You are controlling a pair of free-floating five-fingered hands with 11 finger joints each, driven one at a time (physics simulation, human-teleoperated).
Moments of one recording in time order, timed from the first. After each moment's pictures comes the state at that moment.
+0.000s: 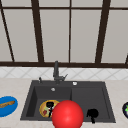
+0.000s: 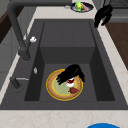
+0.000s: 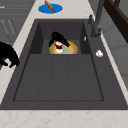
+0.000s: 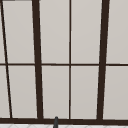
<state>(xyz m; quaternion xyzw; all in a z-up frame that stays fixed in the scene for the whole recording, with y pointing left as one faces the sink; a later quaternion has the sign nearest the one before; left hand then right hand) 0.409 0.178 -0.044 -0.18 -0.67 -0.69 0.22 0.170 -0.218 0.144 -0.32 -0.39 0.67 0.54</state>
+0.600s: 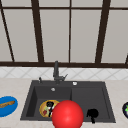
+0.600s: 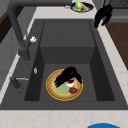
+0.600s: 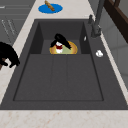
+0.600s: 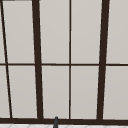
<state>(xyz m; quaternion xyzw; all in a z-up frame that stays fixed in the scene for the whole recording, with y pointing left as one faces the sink) 0.434 0.182 -0.062 -0.21 -0.66 -0.68 0.24 0.170 -0.218 0.144 -0.32 -0.39 0.67 0.54</state>
